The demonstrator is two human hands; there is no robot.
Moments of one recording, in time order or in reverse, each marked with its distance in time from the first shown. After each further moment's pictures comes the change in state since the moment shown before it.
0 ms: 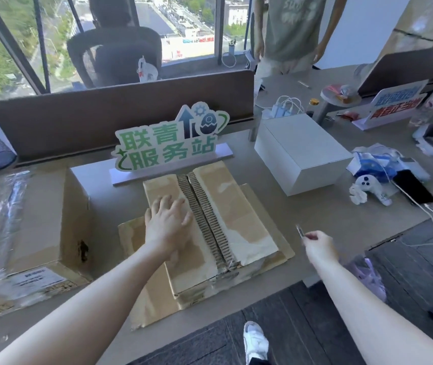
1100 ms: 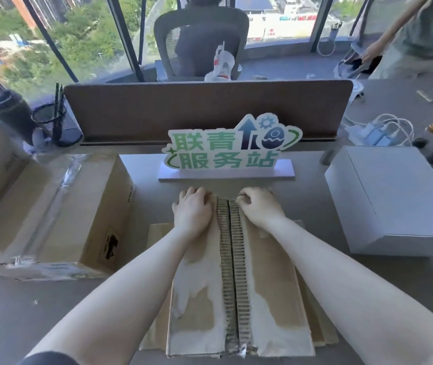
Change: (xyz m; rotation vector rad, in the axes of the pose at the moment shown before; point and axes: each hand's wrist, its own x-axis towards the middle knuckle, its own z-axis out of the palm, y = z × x) left_hand 0.115 -0.003 -0.010 -0.154 0.063 -0.336; right_hand 0.046 -0.258 0.152 -0.478 -0.499 -0.976
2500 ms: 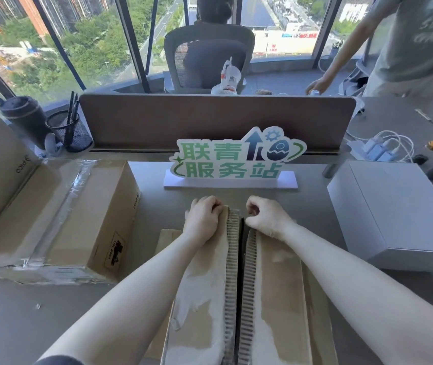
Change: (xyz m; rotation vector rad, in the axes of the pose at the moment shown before) left_hand 0.001 -0.003 0.002 -0.259 0.031 0.102; right_hand -0.010 -0.004 -0.020 0.191 -0.104 -0.035
